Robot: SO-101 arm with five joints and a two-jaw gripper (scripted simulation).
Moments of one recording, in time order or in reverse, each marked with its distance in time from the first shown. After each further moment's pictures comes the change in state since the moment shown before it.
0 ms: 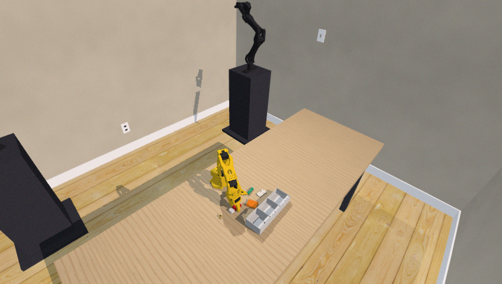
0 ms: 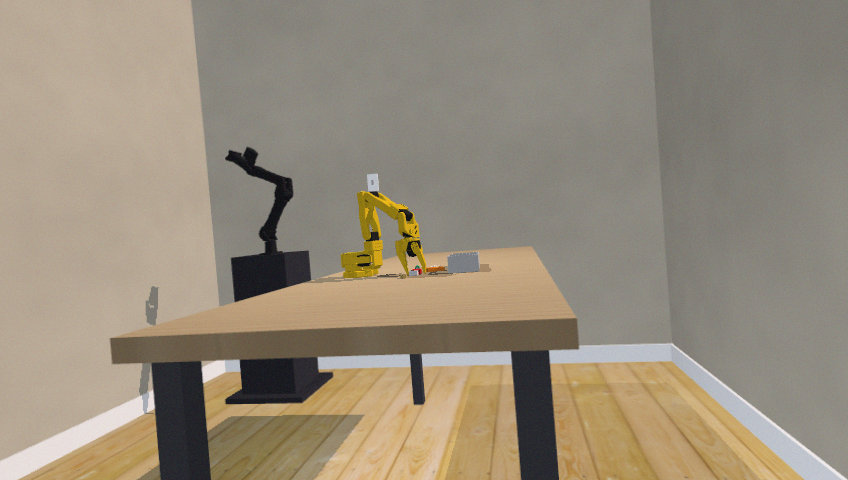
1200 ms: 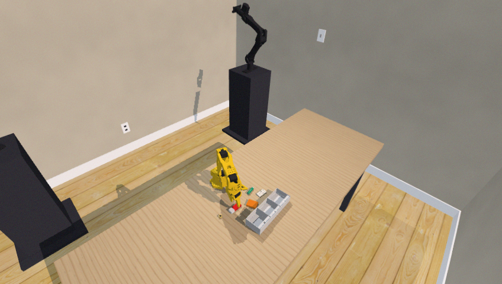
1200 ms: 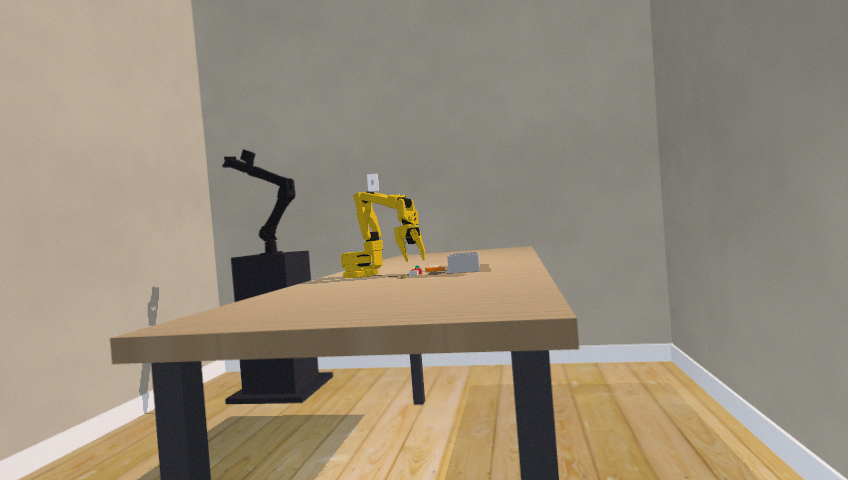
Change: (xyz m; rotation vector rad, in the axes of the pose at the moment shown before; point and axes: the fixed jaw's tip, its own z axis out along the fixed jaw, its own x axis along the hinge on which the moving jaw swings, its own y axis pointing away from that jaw) arm 0.000 -0.001 -0.037 -0.009 -0.003 0.000
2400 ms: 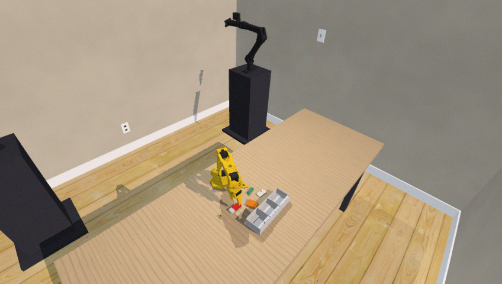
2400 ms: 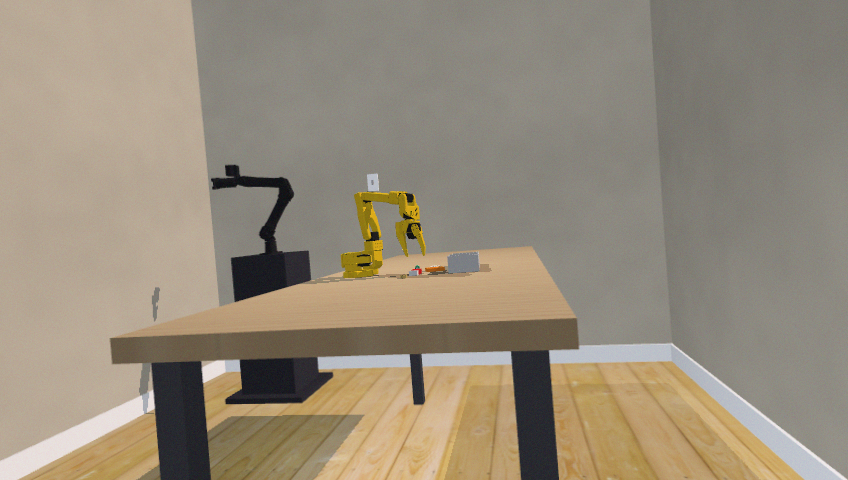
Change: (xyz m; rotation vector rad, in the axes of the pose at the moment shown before) arm -0.003 -0.001 -0.014 -0.031 -0.014 -0.008
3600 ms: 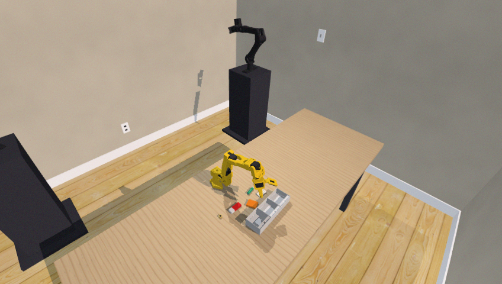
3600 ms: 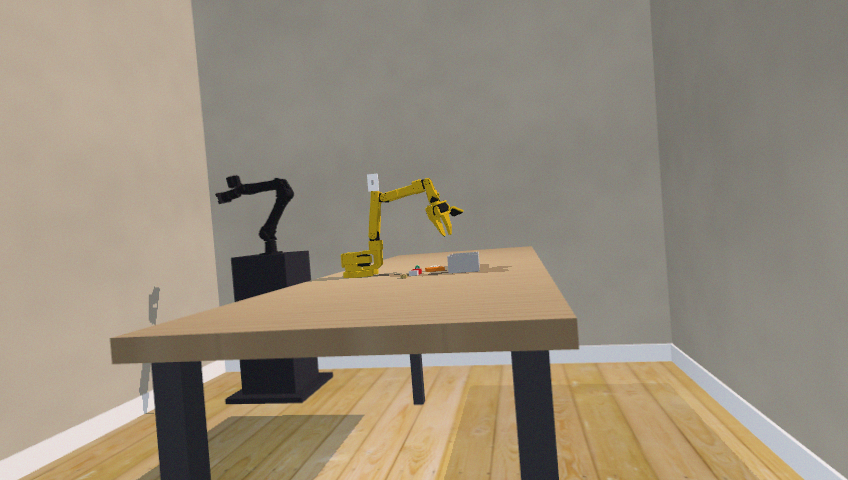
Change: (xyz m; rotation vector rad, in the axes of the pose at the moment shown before) arm -0.091 -0.094 -0.049 0.259 -0.119 0.727
